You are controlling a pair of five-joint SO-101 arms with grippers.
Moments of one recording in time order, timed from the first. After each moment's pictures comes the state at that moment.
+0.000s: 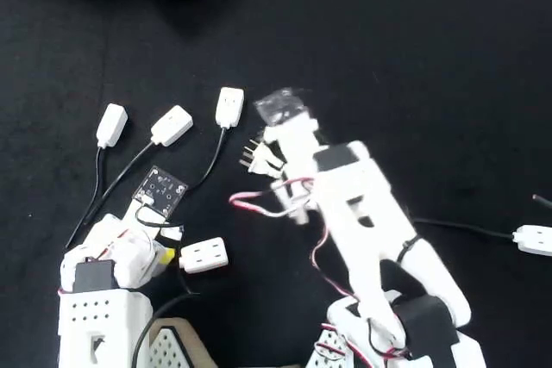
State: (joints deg) left arm -11.8 -82.2 90.9 61.4 -38.9; right arm -19.2 -19.4 43.5 63.9 19.6
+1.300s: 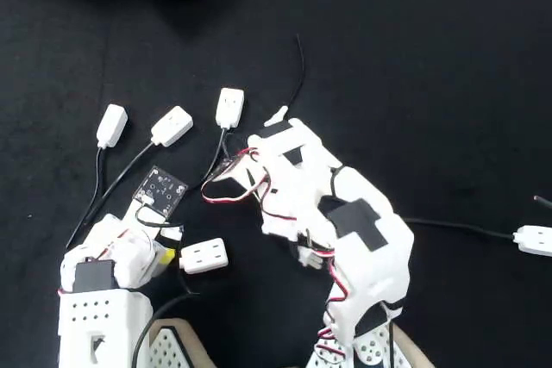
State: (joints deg) left arm -11.8 -82.2 90.9 61.4 -38.9; right arm -26.4 21.3 22.0 85.8 37.1
